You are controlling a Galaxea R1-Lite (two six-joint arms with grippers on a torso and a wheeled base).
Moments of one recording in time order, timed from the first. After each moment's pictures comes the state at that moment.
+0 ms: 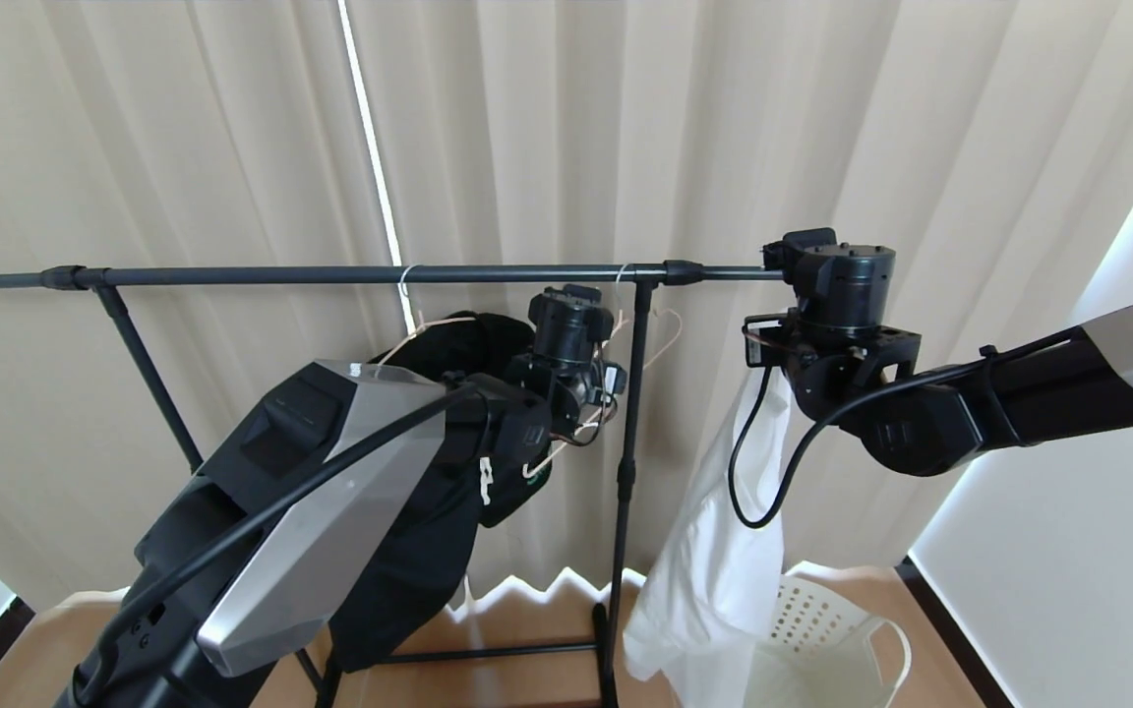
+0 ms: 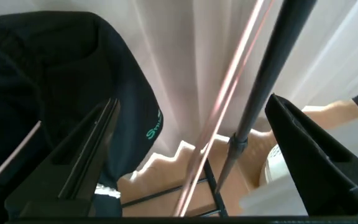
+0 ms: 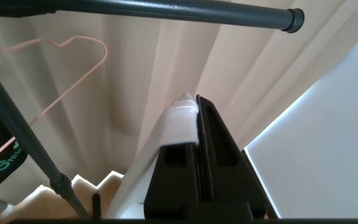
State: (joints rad) left arm -0.59 2.55 -2.00 -0.22 0.40 0.01; right arm 0.41 2.08 -1.27 -0.63 -0.69 -0.03
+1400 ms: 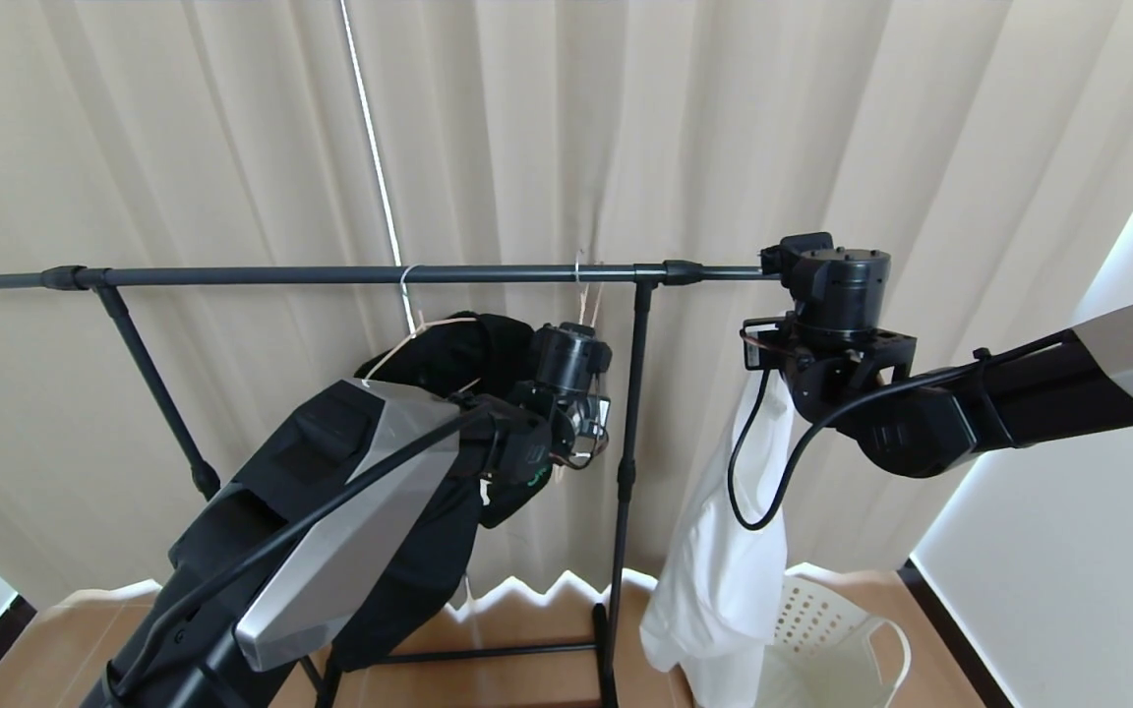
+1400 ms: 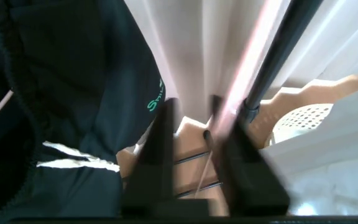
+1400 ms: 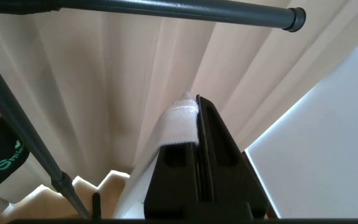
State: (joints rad) left arm -0.58 2.61 -2.00 -0.15 0.39 -0.03; right arm 0.41 2.09 -1.27 -0.63 -0.69 -0.03
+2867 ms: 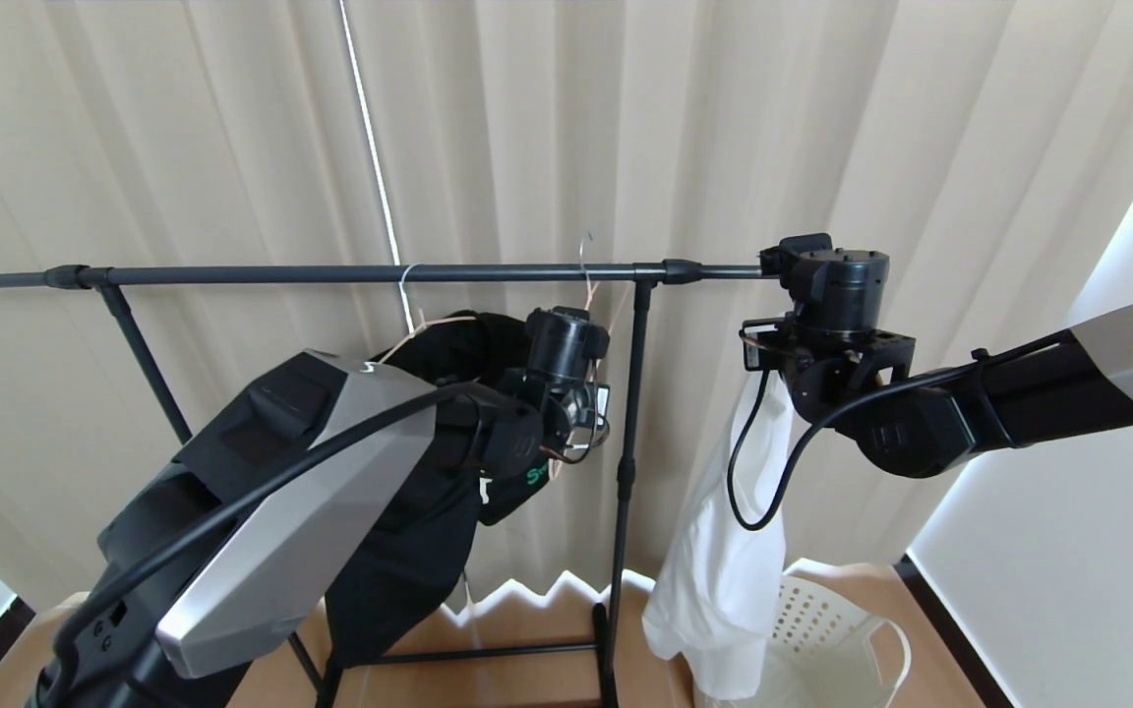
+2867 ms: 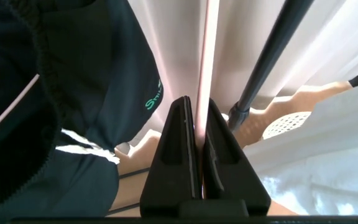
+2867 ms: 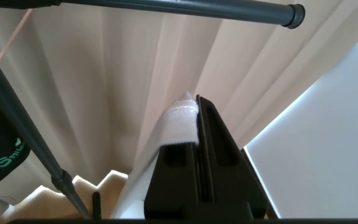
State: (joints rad) left arm -0.60 2.49 -1.85 -0.19 0.39 -0.08; right arm 0.41 2.09 -1.27 -0.63 -0.69 -0.03
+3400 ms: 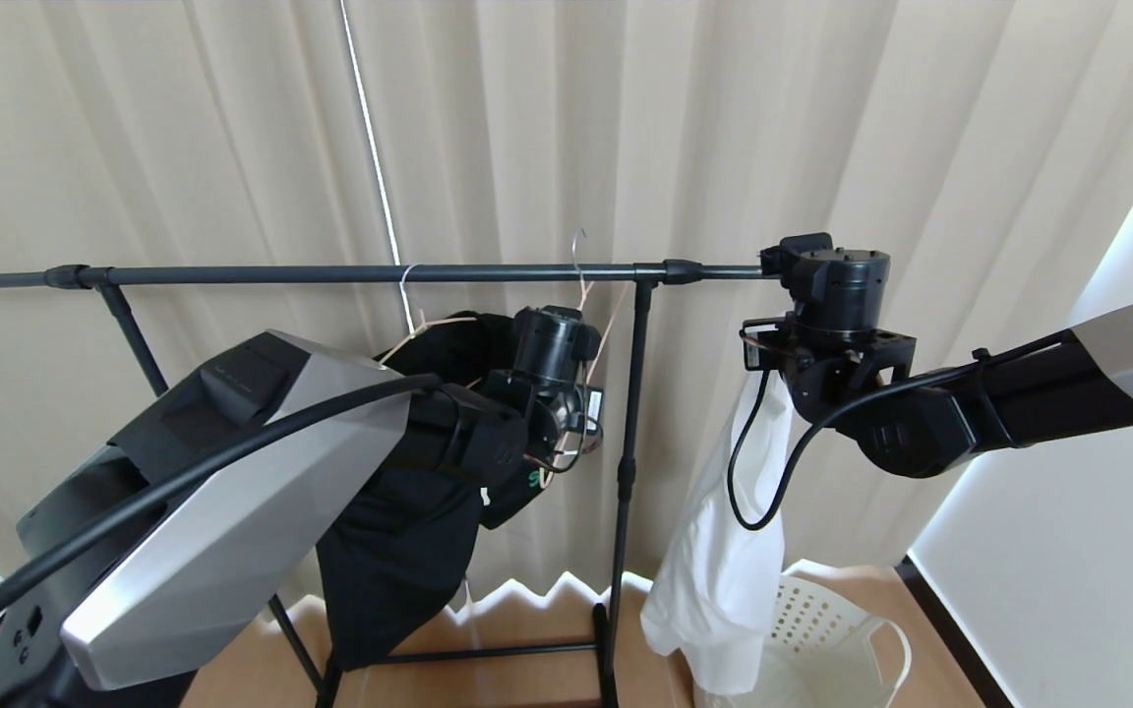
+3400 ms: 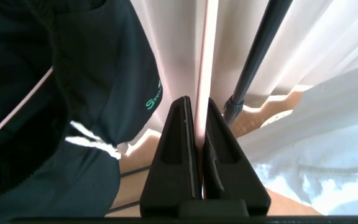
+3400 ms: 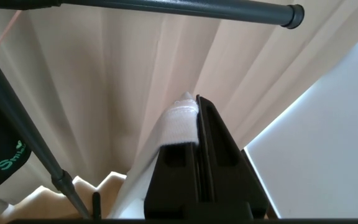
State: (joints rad) left arm -0.61 2.39 -1.69 -0.24 0.39 -0.09; right arm 0.41 2.09 -1.27 -0.63 -0.69 -0.03
